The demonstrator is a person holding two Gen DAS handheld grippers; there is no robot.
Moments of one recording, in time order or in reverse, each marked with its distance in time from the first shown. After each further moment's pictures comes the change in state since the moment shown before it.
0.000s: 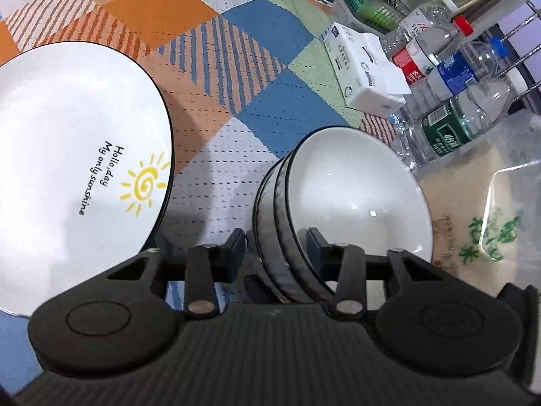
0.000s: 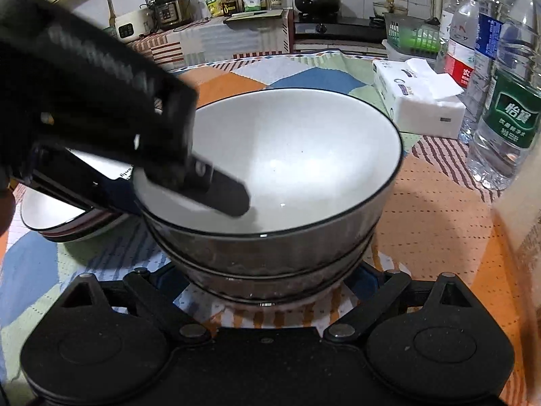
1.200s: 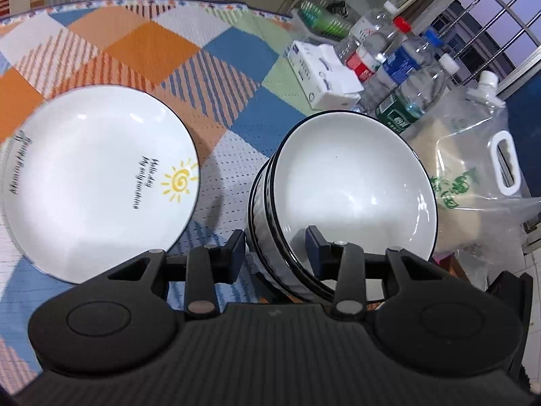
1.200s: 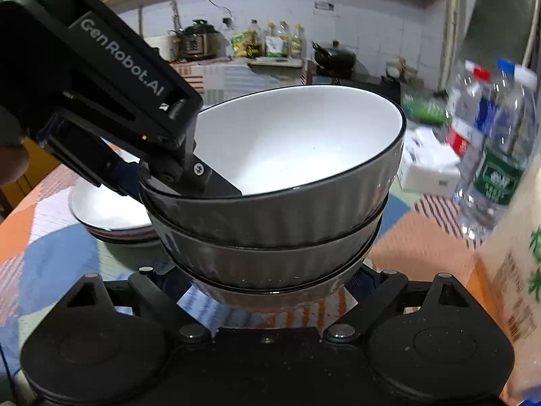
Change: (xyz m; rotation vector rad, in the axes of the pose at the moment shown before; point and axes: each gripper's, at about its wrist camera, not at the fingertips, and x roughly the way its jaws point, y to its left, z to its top) left arm -0.094 0.009 -0.017 0.150 -0.031 -0.054; right arm -0.069 0.063 -0.016 -0.140 -0.175 -0.024
